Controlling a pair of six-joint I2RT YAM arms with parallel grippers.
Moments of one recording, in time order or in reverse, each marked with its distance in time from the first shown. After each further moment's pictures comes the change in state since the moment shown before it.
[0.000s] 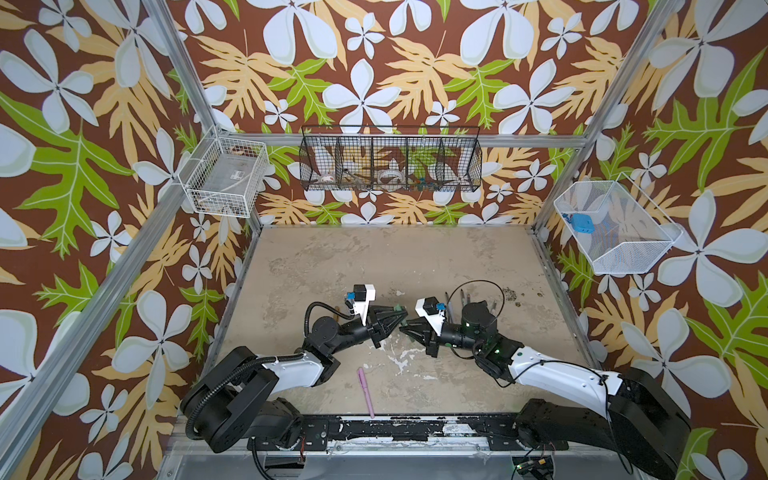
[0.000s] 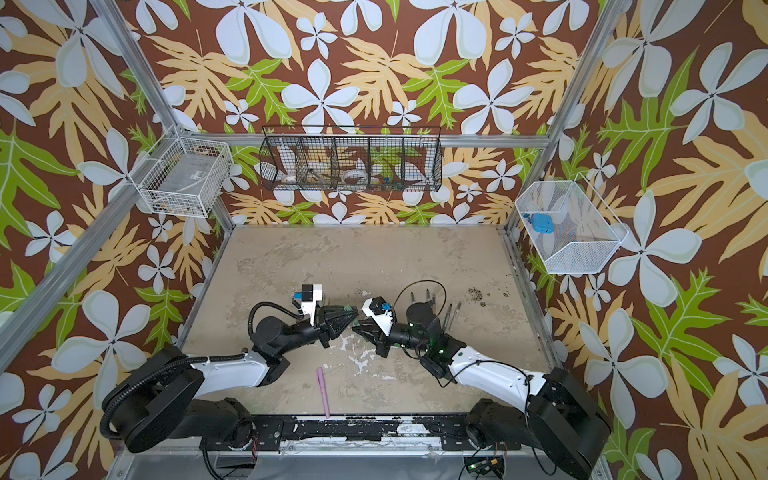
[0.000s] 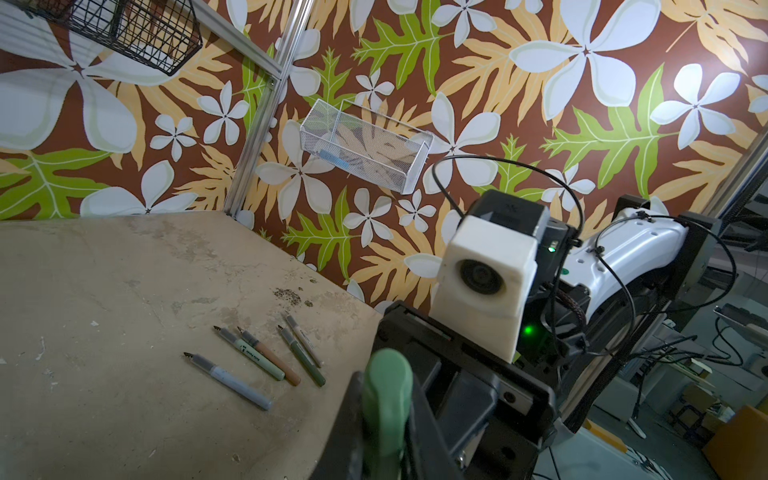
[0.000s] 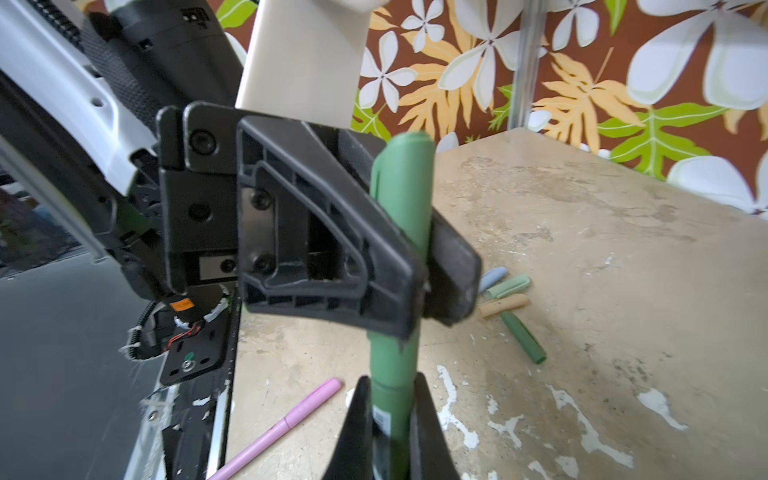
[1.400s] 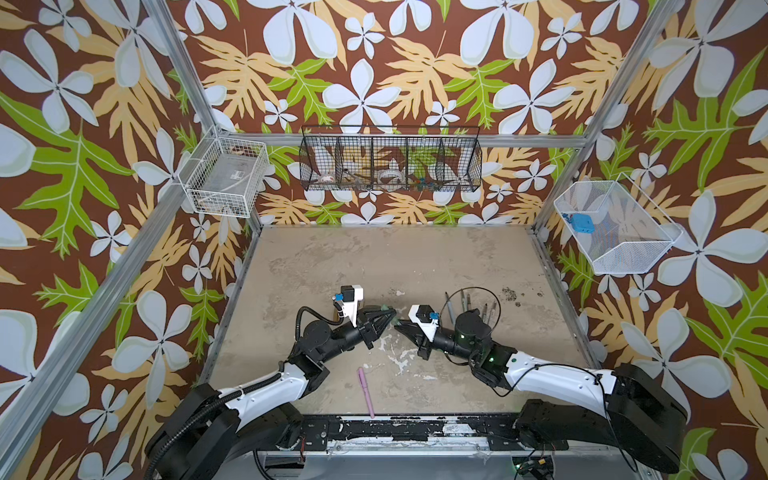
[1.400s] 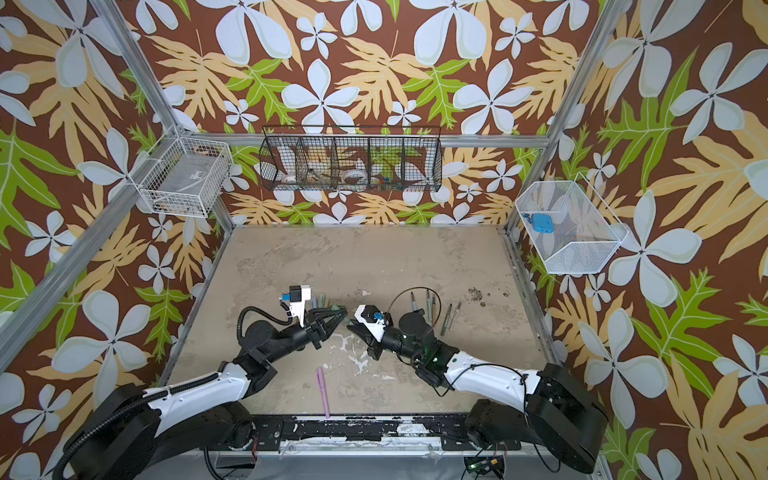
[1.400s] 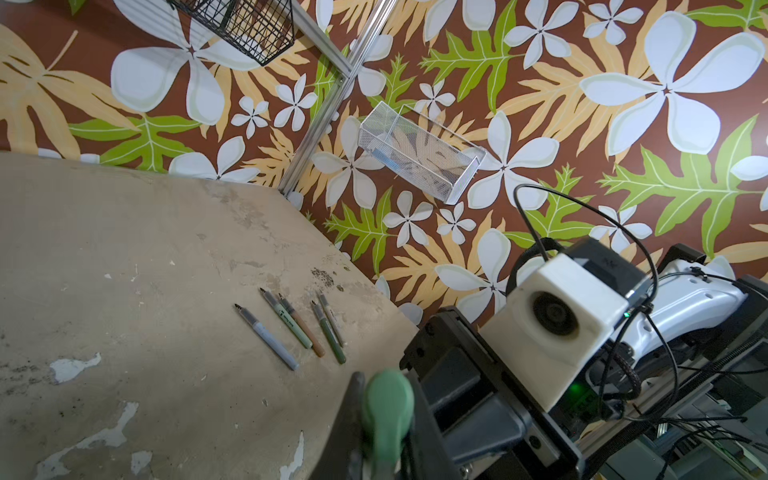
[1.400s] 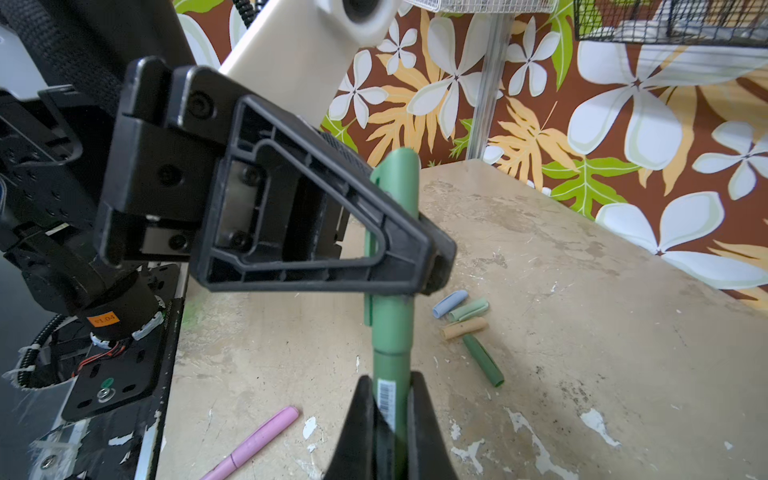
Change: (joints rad) left arm 0.007 -0.290 -0.043 -0.361 -0.136 -0.055; right arm 0.103 0.028 -0.027 0.094 0.197 -0.092
